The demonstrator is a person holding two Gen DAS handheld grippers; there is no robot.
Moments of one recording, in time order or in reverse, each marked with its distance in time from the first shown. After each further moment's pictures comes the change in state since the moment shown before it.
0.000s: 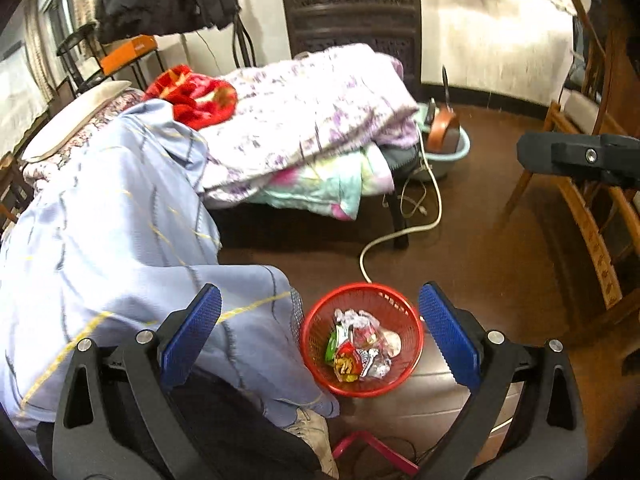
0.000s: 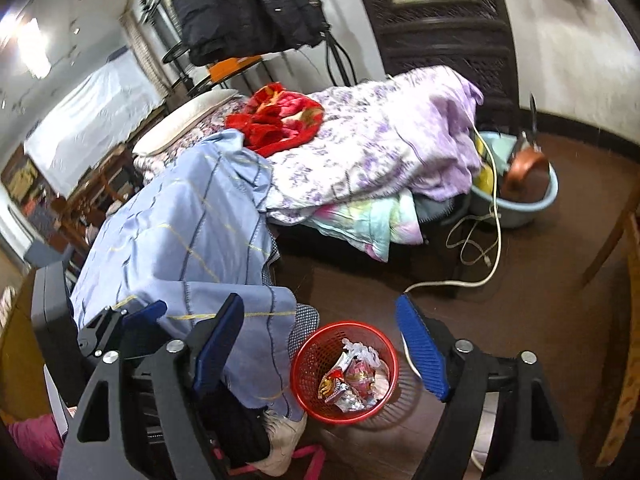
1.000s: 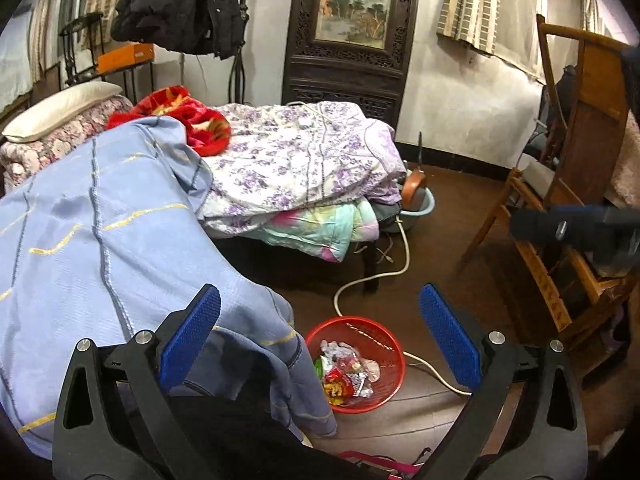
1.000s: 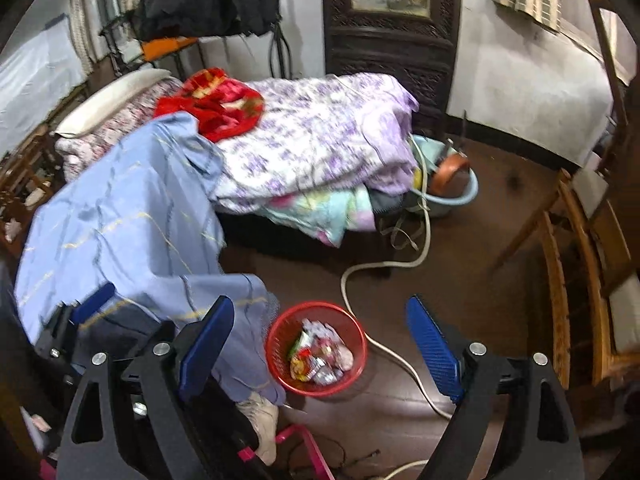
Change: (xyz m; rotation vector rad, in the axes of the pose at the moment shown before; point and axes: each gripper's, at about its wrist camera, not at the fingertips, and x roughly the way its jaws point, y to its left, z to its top) left arm -0.045 0.101 -0.014 -0.088 -0.173 -0.222; right arm -0.018 0.128 -0.008 0.040 0.055 -0.422
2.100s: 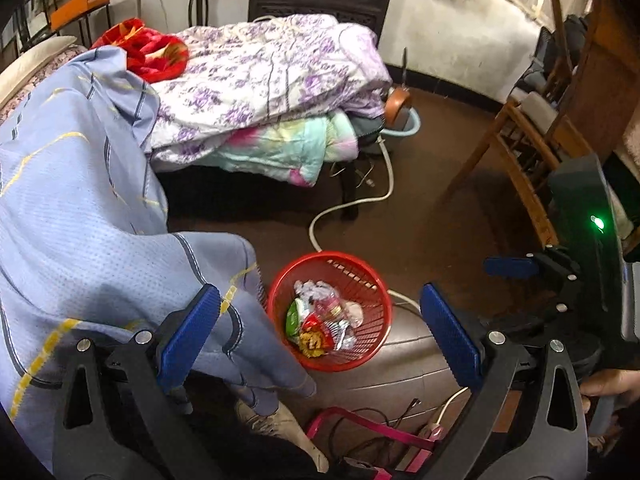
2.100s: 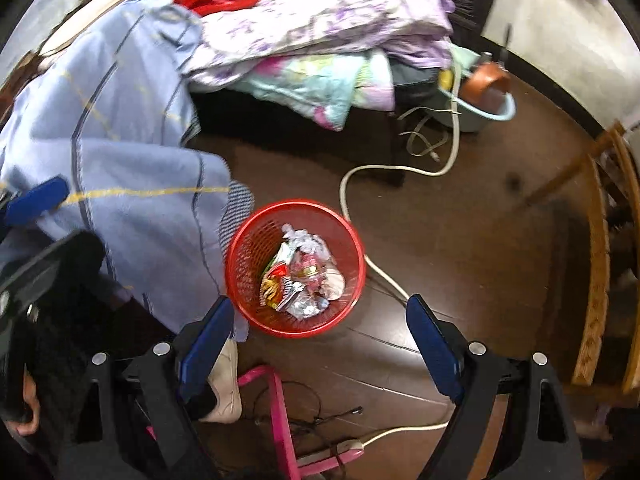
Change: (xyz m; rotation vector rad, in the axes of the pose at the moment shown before) left arm 0.089 -0.025 -0.017 0.030 0.311 -0.051; right arm 0.152 -0.022 -0.065 -0.129 0.337 0.063
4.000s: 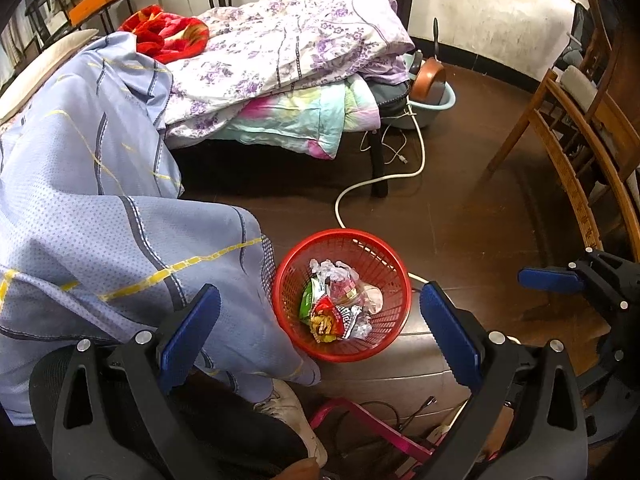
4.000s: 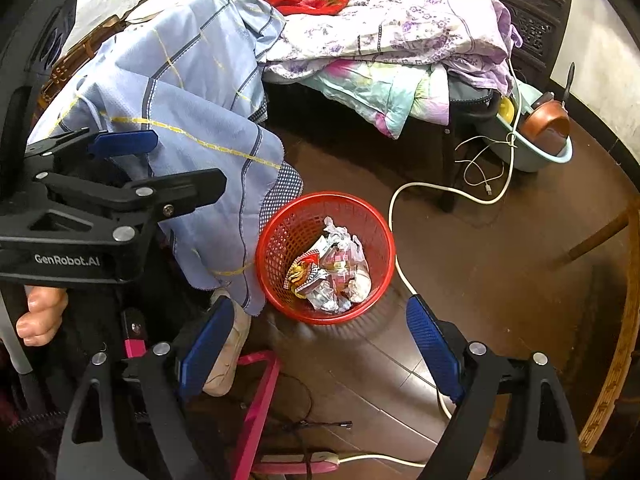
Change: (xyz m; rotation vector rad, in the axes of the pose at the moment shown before) left arm 0.037 -0.040 -0.012 -0.015 0.074 0.156; right arm -0.008 -0.022 -0.036 -0.205 -0.089 0.184
